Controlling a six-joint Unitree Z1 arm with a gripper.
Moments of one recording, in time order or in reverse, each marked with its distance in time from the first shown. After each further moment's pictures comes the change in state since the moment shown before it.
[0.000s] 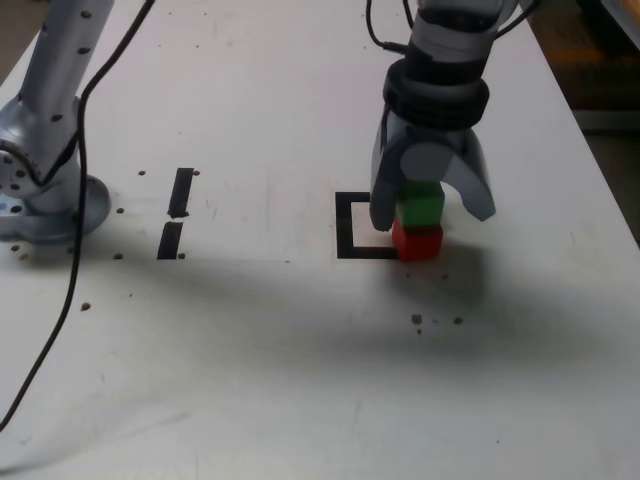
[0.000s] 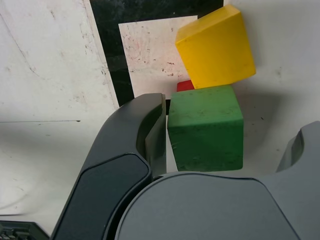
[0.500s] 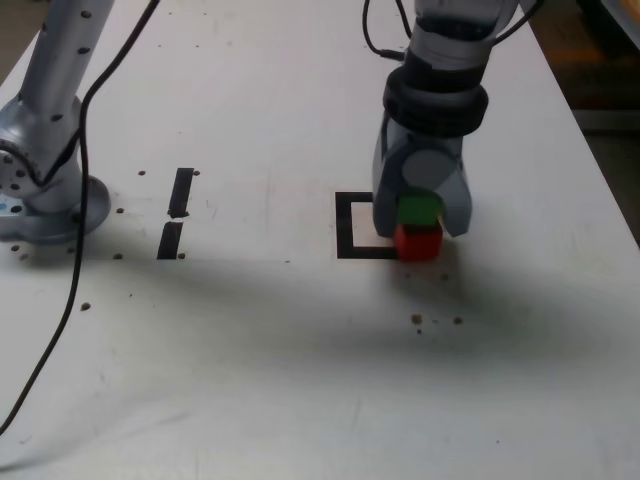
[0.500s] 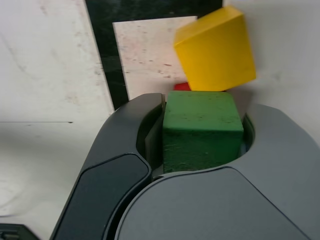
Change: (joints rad) arm 0.000 0.000 0.025 -0.054 -0.003 -0.020
